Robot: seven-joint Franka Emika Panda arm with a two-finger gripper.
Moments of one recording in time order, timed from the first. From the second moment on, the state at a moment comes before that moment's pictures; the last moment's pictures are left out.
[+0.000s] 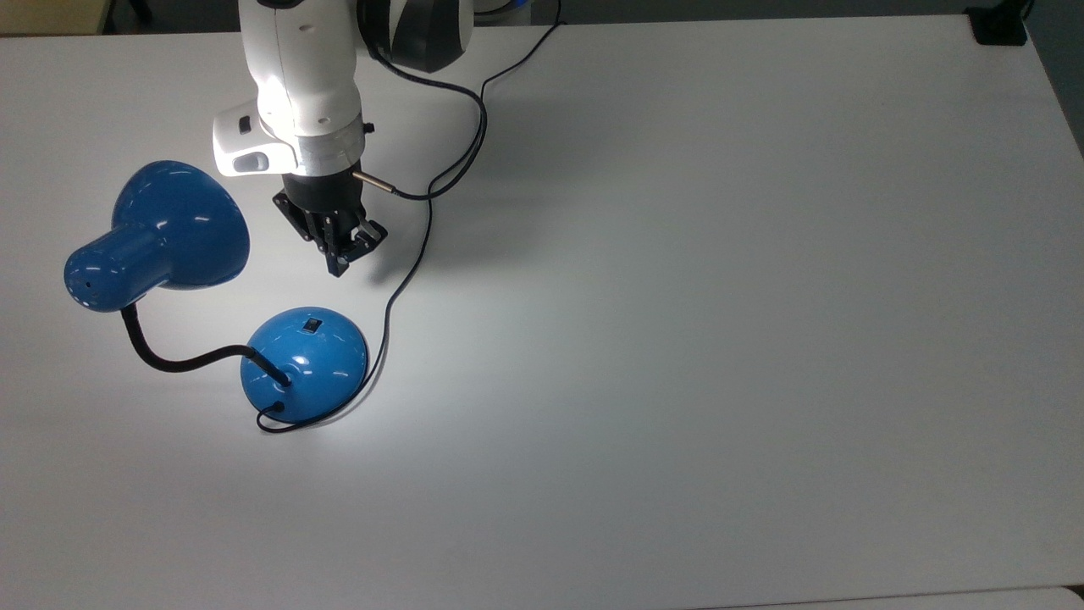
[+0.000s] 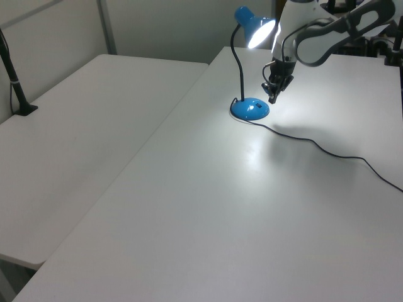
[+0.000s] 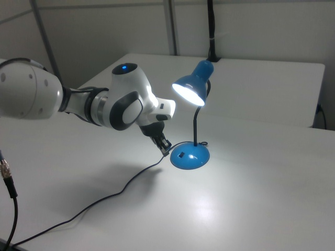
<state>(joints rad) -0.13 0.28 -0.02 -1.93 -0.08 2.46 0.38</state>
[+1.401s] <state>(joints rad) -0.17 0.40 -0.02 -1.92 -0.08 2.70 0.34</state>
